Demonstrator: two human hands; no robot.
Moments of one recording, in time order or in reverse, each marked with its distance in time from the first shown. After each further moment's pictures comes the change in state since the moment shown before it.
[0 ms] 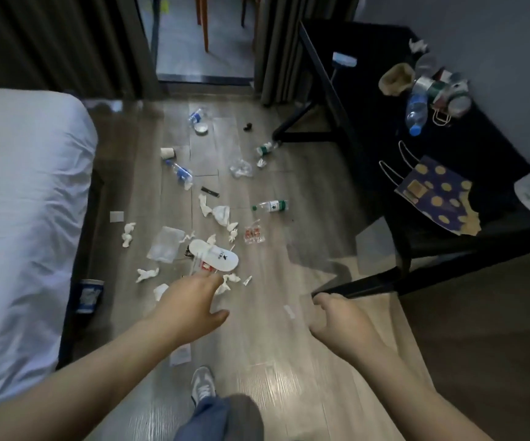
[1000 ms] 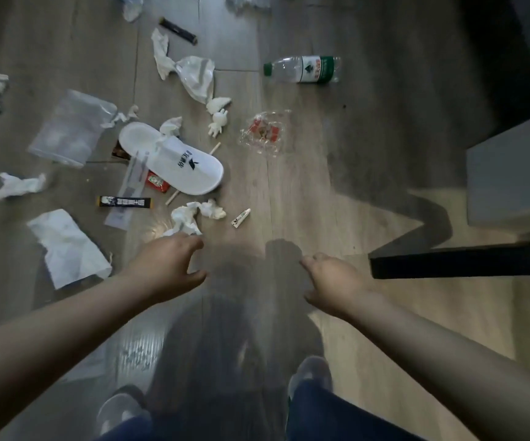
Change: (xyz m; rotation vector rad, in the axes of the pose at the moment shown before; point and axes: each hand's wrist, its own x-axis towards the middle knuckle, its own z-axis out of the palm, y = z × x) left_hand 0.355 -0.145 0.505 -0.028 -0.104 -0.081; right_hand 0.453 0.163 0.431 -0.231 -0.266 -0.235
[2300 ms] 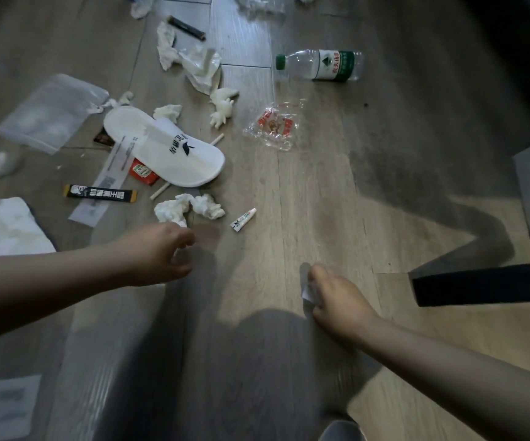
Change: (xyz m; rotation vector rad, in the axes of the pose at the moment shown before) left_hand 0.080 -0.057 0.099 0.093 0.008 0.102; right_hand 0.091 0.040 0.121 0.195 0.187 -0.072
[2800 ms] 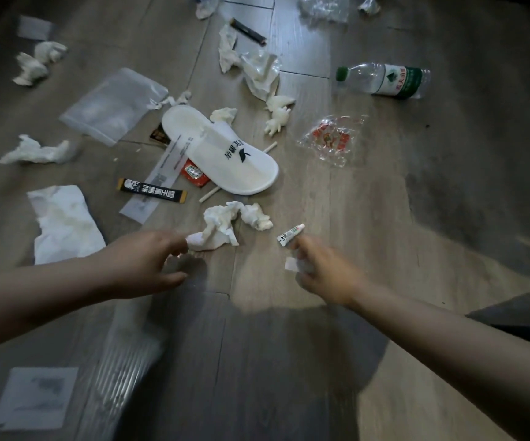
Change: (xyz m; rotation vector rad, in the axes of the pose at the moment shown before) left_hand -0.042 -0.067 0.008 -0.036 0.023 -0.114; right_hand 0.099 -0.064 -0.011 0.027 0.035 -0.348
